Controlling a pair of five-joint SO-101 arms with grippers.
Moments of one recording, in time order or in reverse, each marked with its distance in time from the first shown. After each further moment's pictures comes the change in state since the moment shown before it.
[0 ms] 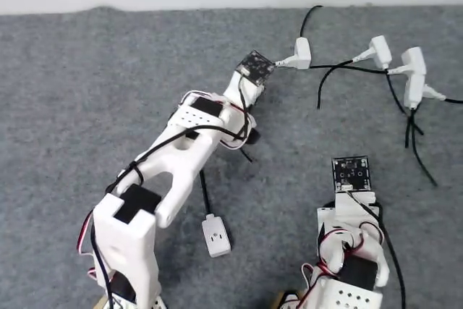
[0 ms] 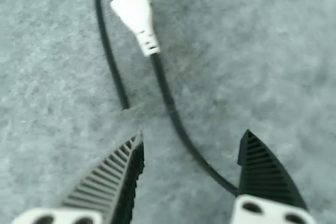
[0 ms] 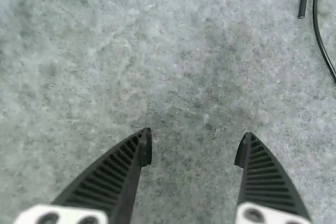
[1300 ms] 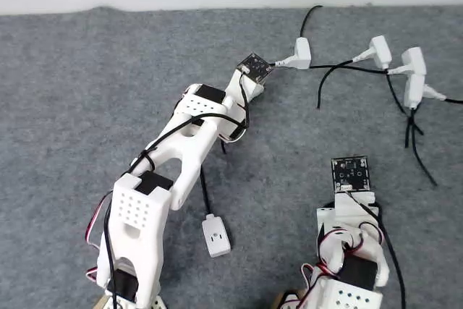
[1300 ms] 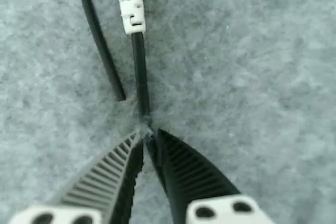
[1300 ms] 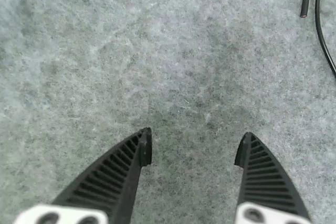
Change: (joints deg) left arm -1.7 15.6 -19.3 14.2 -3.7; right arm -0.2 0.0 0.0 0.3 0.0
